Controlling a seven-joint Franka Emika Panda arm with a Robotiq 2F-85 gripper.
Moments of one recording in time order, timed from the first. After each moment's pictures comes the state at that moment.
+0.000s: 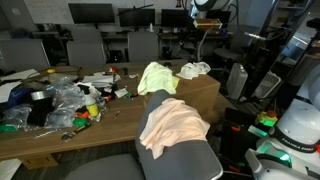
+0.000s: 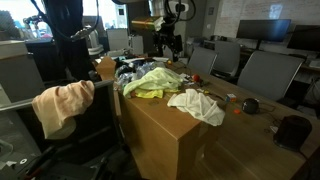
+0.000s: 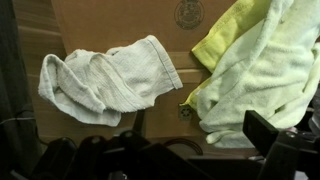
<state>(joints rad) -0.24 -0.06 -0.21 -2.12 -0.08 2.26 0.28</state>
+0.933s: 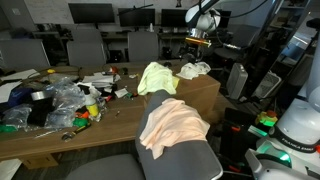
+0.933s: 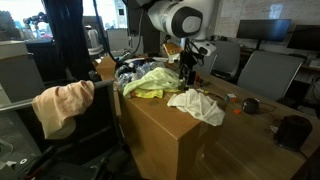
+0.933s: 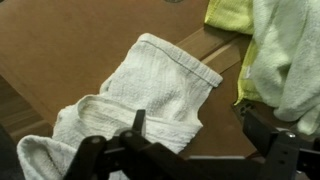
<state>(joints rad) -0.33 0.31 -0.30 -1.92 0.29 2.24 0.44</state>
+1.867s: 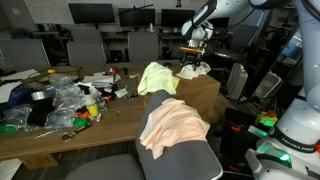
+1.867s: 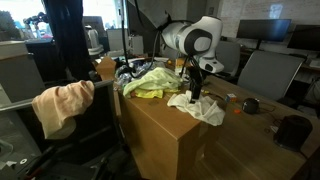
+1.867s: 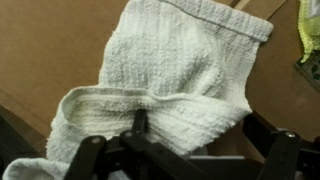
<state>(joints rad) -0.36 0.54 -0.33 -1.75 0.30 2.20 0.65</state>
